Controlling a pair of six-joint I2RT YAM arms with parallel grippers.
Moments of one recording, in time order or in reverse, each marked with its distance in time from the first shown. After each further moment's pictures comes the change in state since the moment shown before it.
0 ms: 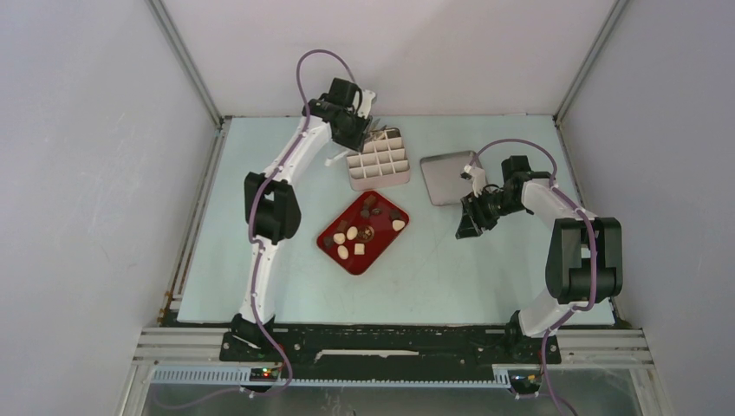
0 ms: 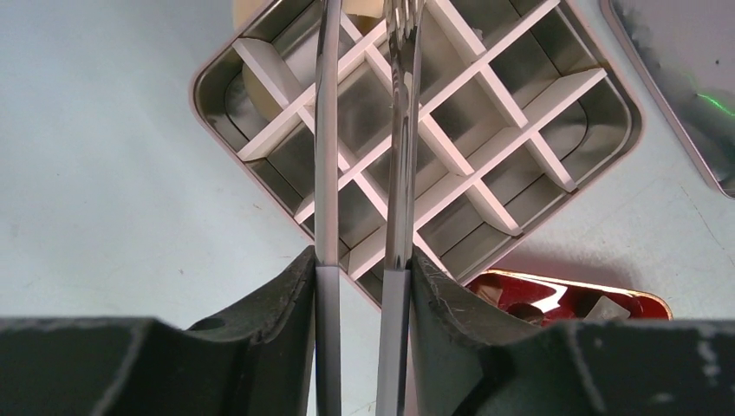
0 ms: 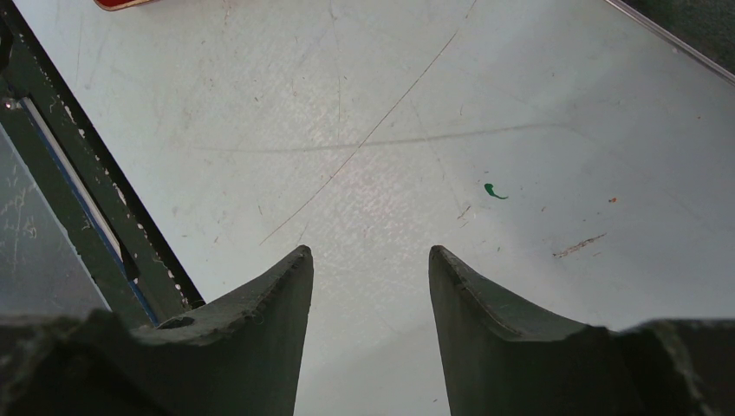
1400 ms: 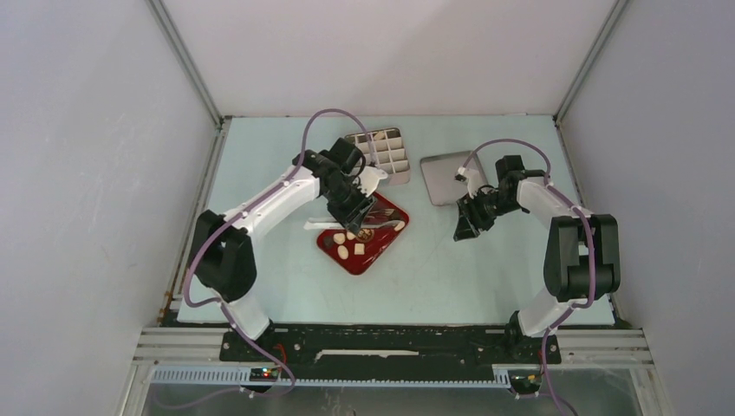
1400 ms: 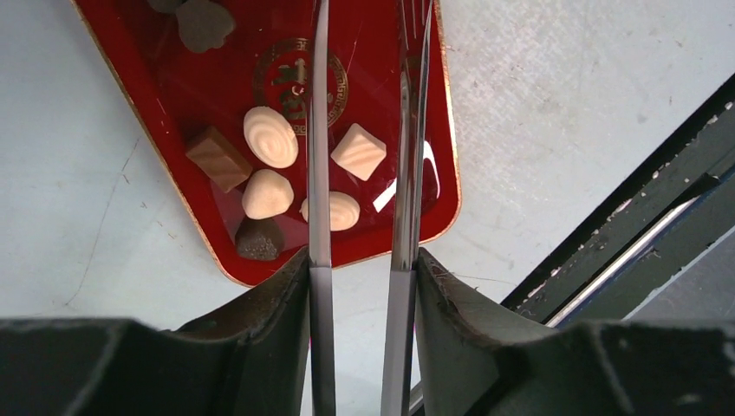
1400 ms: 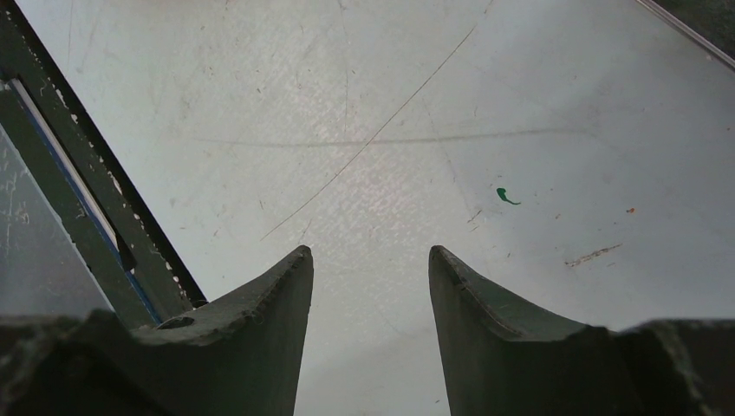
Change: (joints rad) left arm -0.198 -0.650 -0.890 -0.092 0.185 0.182; right arm 0.036 0.018 0.017 -0.023 0.024 -0.011
